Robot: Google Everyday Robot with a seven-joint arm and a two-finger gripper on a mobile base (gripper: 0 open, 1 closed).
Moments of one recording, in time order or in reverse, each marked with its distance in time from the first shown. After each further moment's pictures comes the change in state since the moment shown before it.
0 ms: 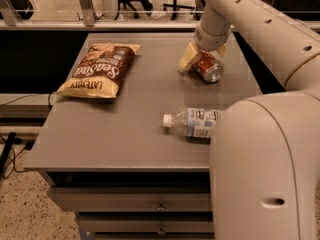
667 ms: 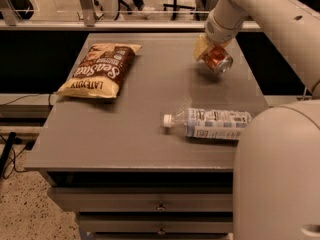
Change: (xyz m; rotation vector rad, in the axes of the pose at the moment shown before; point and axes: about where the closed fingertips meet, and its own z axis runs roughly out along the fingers) arm -0.007 -0.013 -0.035 -0.019 -0.135 -0.036
